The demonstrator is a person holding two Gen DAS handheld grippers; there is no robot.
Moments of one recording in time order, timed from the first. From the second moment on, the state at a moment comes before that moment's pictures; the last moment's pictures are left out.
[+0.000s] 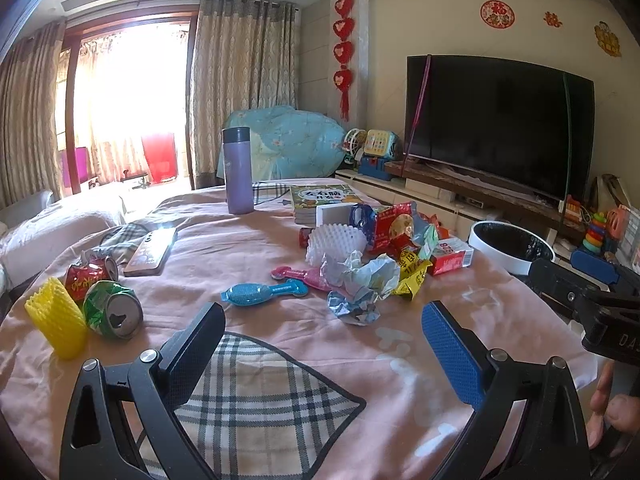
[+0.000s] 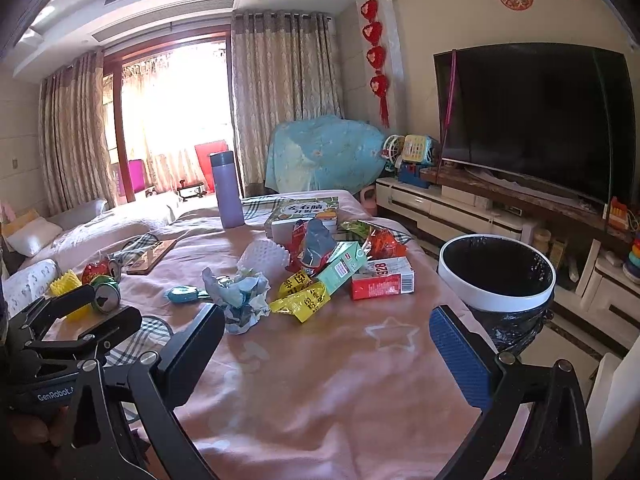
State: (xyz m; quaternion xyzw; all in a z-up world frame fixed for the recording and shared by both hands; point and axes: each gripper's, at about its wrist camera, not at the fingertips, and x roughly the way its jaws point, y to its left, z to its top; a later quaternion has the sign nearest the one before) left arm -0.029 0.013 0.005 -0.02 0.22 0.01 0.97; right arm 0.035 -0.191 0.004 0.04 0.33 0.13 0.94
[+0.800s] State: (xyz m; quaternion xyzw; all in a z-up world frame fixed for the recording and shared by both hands) left arm -0.028 0.012 0.004 -0.02 0.23 0.02 0.97; right arm 0.037 -0.192 -0.001 0.05 0.34 0.13 0.93
